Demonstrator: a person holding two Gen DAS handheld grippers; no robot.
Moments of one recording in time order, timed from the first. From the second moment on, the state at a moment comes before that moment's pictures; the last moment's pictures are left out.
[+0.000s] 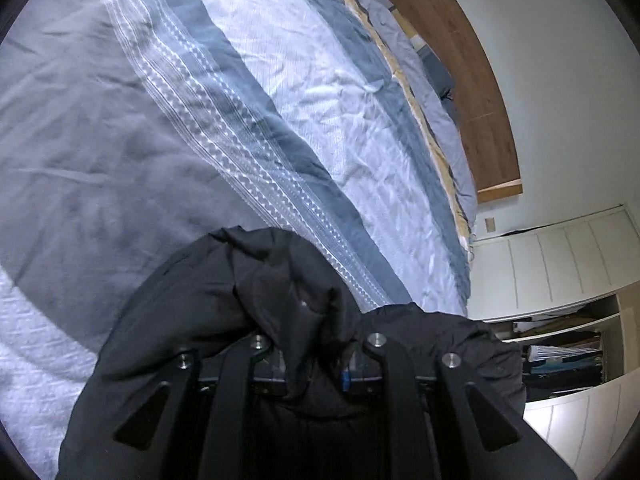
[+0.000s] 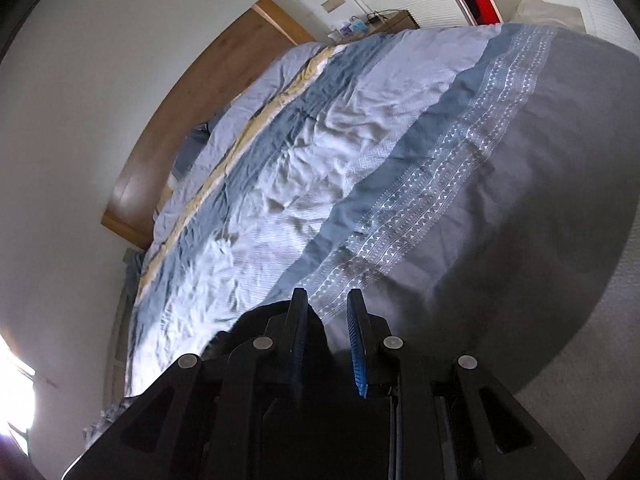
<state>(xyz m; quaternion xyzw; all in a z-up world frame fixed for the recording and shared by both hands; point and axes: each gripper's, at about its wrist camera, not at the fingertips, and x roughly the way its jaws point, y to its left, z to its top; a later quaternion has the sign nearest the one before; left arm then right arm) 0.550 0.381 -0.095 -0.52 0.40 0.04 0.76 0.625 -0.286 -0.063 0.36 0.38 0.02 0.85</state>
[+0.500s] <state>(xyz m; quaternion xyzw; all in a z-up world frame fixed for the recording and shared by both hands) 0.471 0.436 0.018 -0.55 0.29 0.00 0.78 0.563 -0.242 0.048 0.23 0.35 0.10 0.90</state>
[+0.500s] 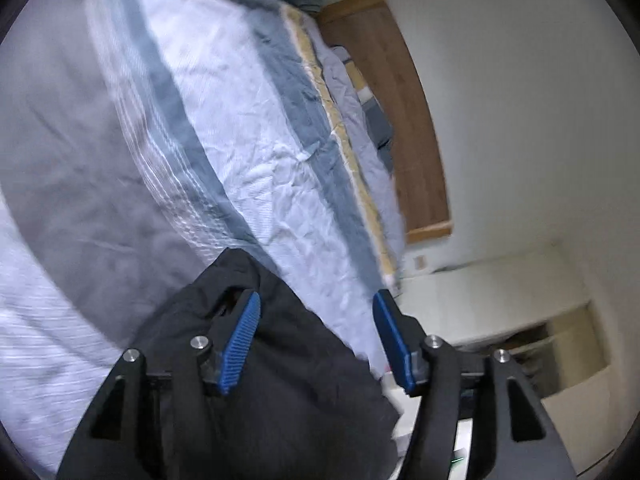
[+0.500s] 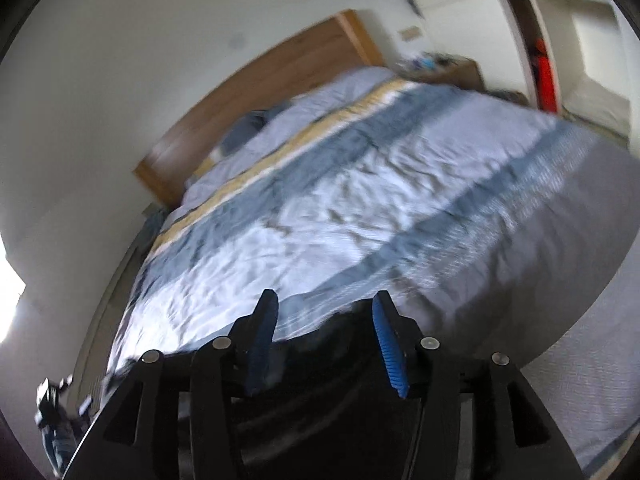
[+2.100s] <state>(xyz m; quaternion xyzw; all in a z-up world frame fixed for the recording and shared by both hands) 0.597 0.290 -0.033 -0.21 0.51 0.09 0.83 0.643 -0.172 -0.052 0.09 0.47 0.08 0.87</state>
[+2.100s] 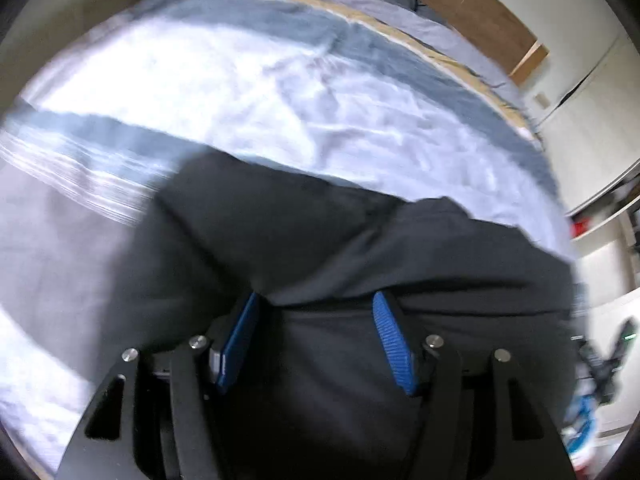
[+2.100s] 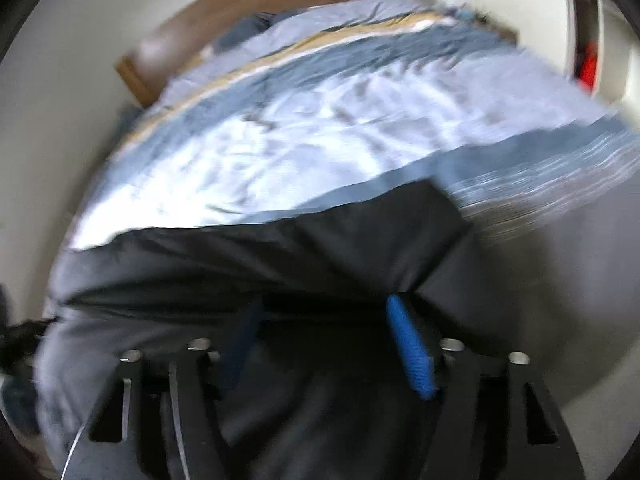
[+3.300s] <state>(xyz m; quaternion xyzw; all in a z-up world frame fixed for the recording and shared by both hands) 0.399 0.201 -0.030 -0.13 0.38 0.07 0.92 0.455 -0.135 -0.040 0.02 0.41 0.18 0.89</state>
